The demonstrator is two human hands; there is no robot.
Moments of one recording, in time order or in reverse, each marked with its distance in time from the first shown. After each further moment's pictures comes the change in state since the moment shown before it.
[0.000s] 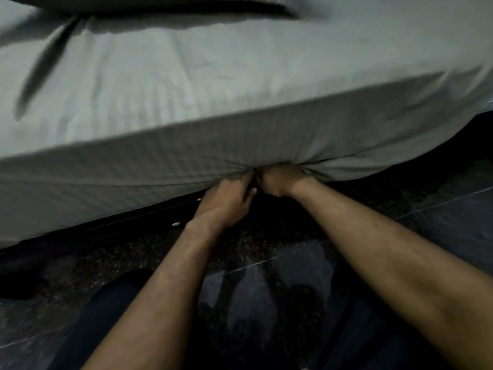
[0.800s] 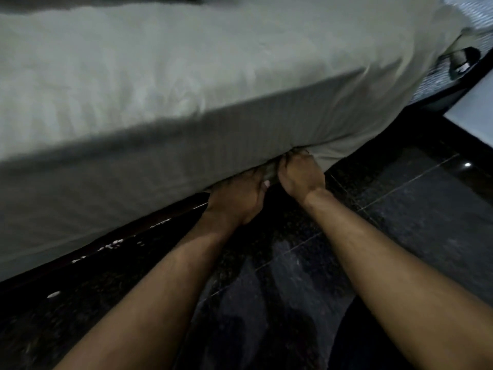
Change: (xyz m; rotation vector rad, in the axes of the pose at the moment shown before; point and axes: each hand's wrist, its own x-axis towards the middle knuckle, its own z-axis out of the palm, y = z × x) left_hand 0.156 0.122 0.093 0.152 0.019 0.221; right_hand -0.025 0.204 0.026 0.150 0.423 0.577
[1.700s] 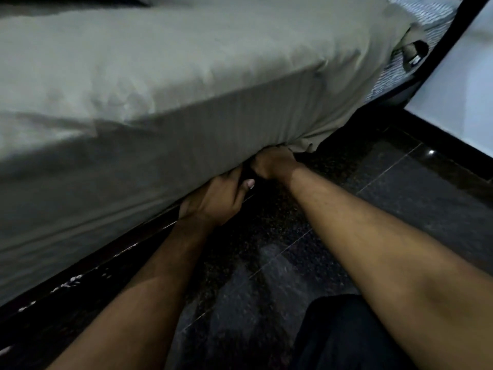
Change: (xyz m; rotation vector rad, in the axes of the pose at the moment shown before) left_hand 0.030 -0.011 0.009 0.029 0.165 0.173; right_hand 0.043 0.011 -0.016 -0.400 -0.274 -0.329
